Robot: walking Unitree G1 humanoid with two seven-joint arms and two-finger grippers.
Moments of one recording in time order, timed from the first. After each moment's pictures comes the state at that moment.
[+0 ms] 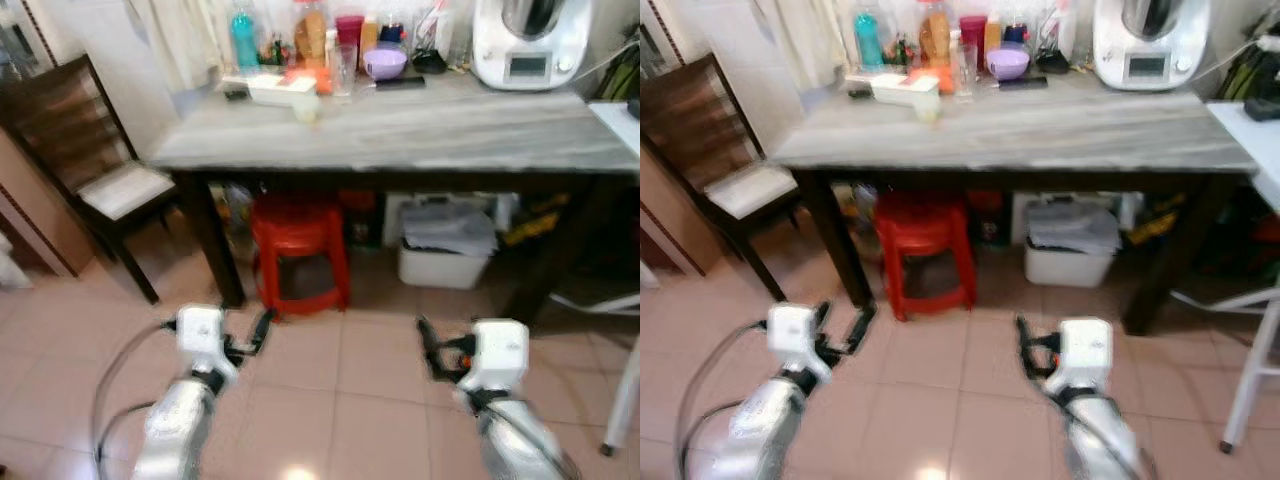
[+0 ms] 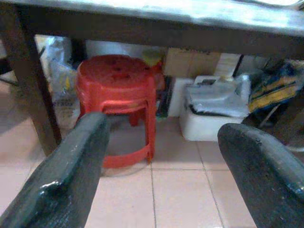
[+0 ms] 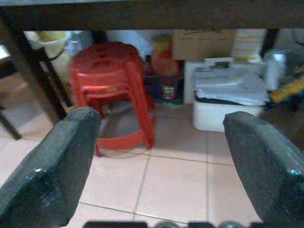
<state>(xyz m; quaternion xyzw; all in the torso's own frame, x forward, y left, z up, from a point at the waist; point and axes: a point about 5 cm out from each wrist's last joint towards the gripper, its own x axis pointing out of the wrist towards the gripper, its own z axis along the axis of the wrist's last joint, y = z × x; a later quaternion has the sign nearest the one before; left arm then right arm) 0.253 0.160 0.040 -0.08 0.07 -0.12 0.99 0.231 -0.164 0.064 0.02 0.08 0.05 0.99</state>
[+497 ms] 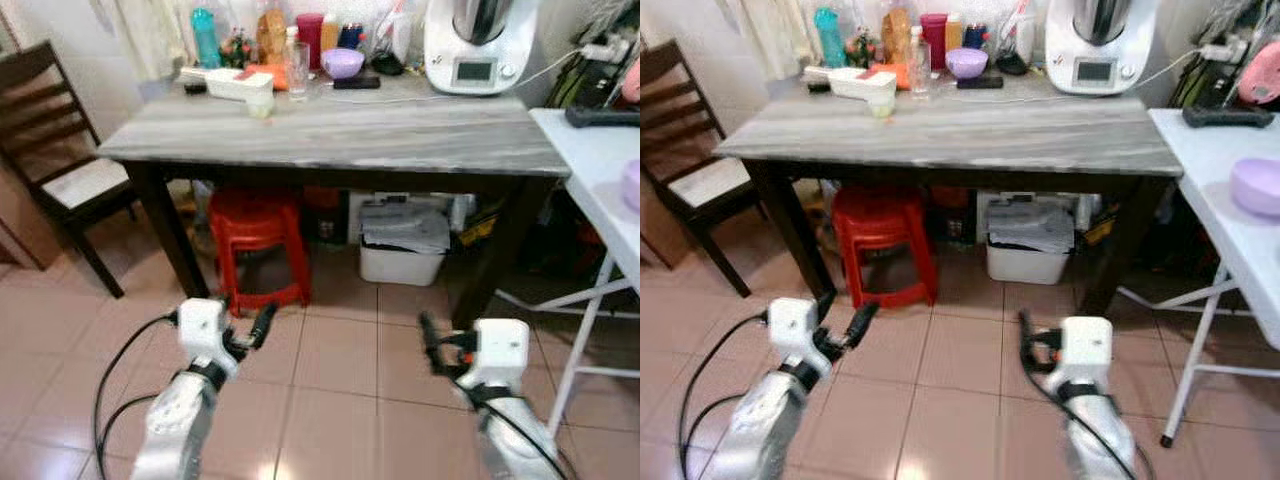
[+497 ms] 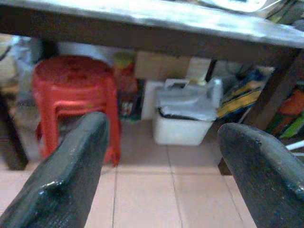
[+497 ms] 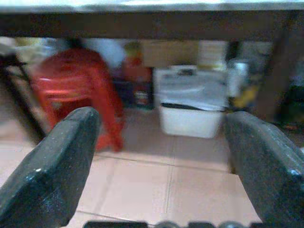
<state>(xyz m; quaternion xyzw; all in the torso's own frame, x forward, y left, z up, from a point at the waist) 0.256 0.156 0.048 -0.09 0.06 -0.13 0.99 0.232 -0.168 0.066 0.02 0.08 0.03 1.00</state>
